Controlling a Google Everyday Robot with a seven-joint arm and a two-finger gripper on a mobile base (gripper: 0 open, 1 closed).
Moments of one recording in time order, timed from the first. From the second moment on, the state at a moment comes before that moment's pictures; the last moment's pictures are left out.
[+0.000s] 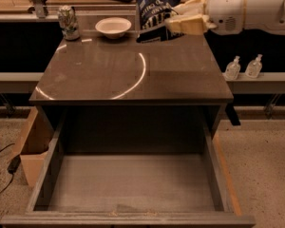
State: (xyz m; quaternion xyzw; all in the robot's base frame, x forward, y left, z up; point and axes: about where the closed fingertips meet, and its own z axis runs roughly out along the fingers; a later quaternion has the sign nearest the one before) arm 0.624 -0.084 1.028 -0.54 0.58 0.25 0.55
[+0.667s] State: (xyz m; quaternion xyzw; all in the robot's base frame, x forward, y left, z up) arm 0.516 -0.067 1.034 -0.49 0.62 0.25 0.56
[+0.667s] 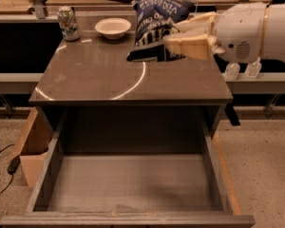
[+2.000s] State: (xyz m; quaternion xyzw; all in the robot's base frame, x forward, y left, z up) arm 0.423 -0.003 0.859 -0.51 0.69 0.32 0.41
